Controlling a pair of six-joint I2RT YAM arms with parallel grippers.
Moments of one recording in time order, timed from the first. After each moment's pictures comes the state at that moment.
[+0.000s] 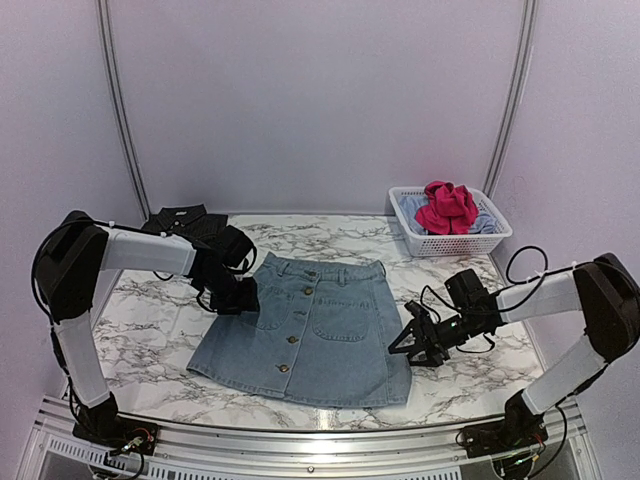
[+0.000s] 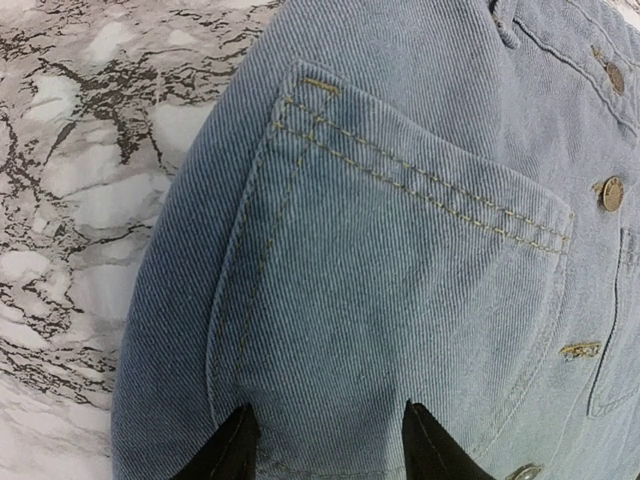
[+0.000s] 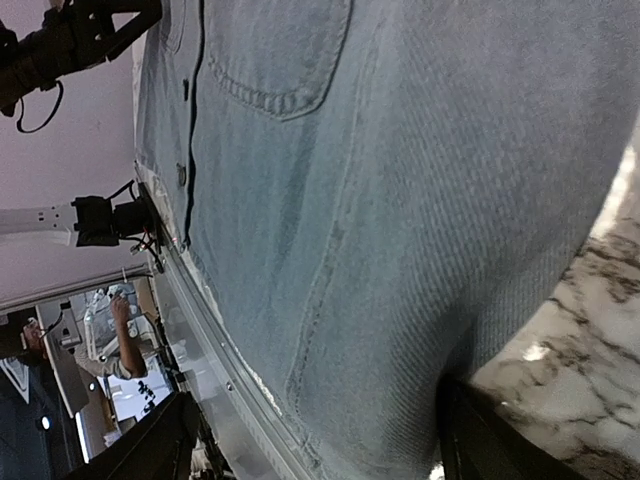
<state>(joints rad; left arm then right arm) -0.62 1.88 1.18 -0.48 0.04 -0.63 0.35 1.49 0.55 -0.25 -0.92 0.41</state>
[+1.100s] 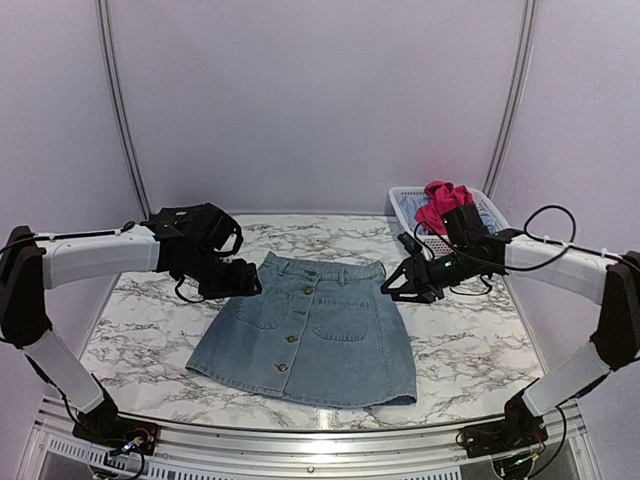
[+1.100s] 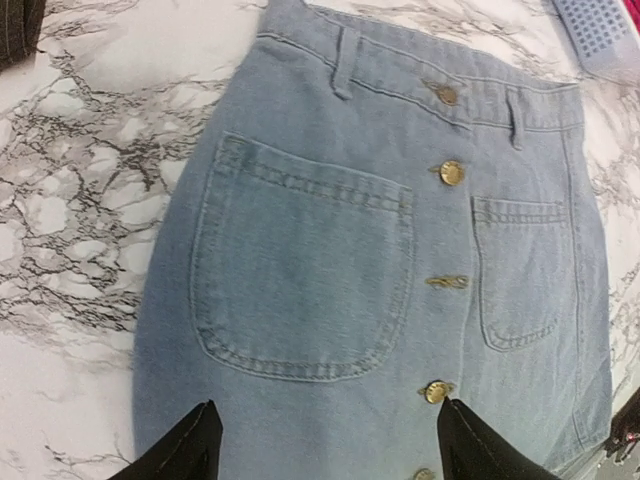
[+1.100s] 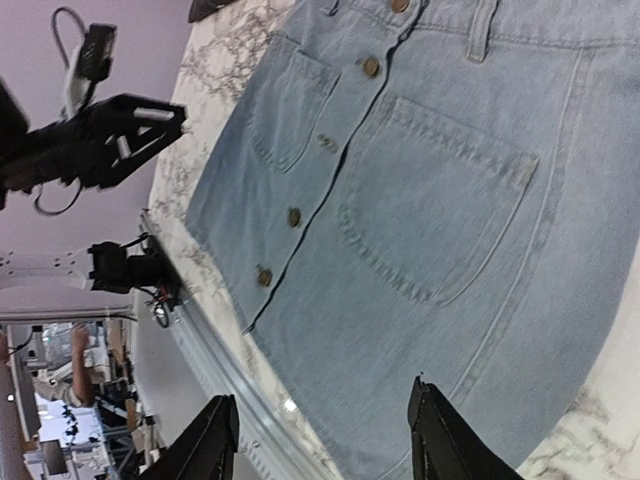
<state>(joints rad) -0.64 1.63 1.15 -0.55 0.05 -0.57 0.41 1.37 0.95 -0.49 -0.79 0.45</state>
